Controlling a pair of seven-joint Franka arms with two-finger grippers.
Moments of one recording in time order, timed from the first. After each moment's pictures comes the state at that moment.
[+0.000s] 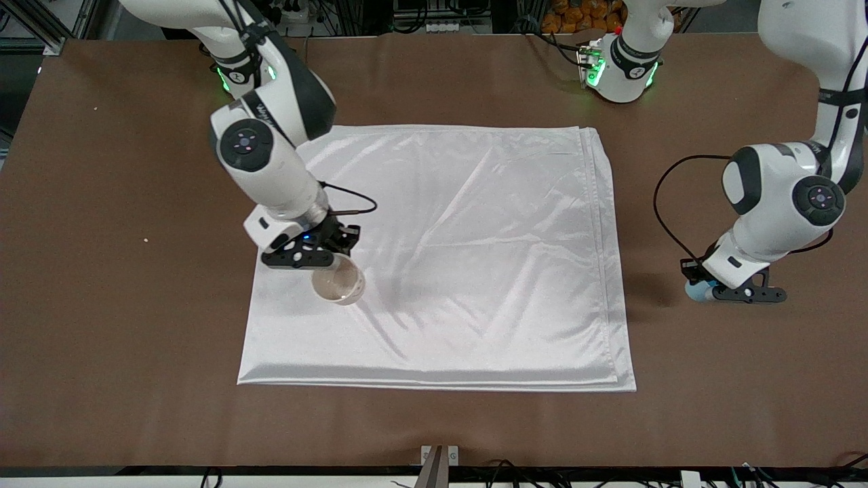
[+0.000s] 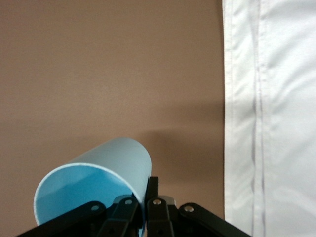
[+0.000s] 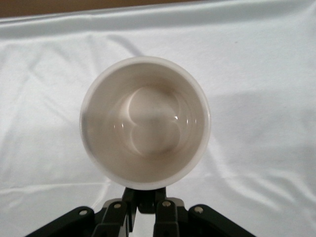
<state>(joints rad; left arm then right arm) -0.09 0.30 0.11 -1.97 0.00 2.33 0.08 0.29 0.37 0.30 -1.69 -0.06 2.15 0.64</state>
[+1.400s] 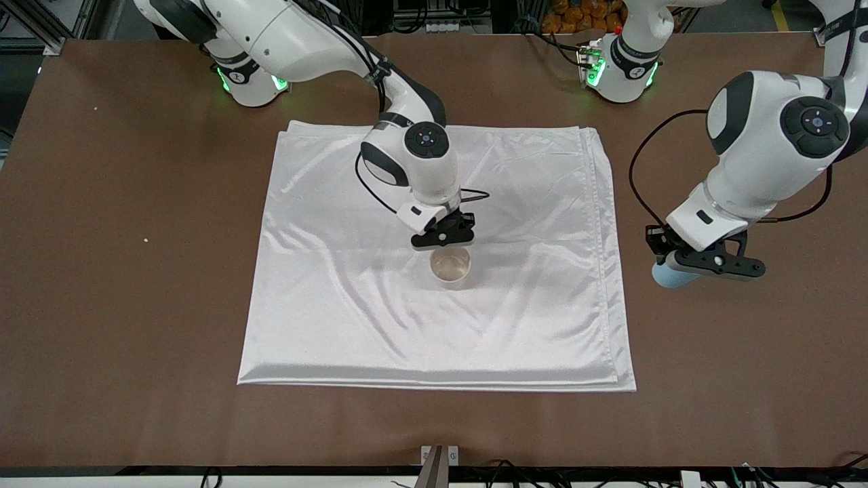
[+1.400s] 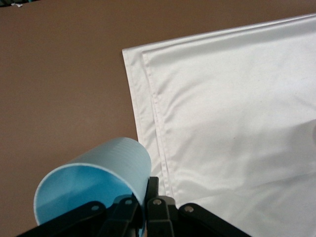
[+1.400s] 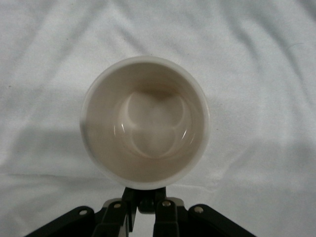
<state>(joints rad) -0.09 0.18 -0.13 -1.79 0.04 2.10 -0.03 0.59 0.74 0.29 -1.47 -0.32 2.32 0.91</state>
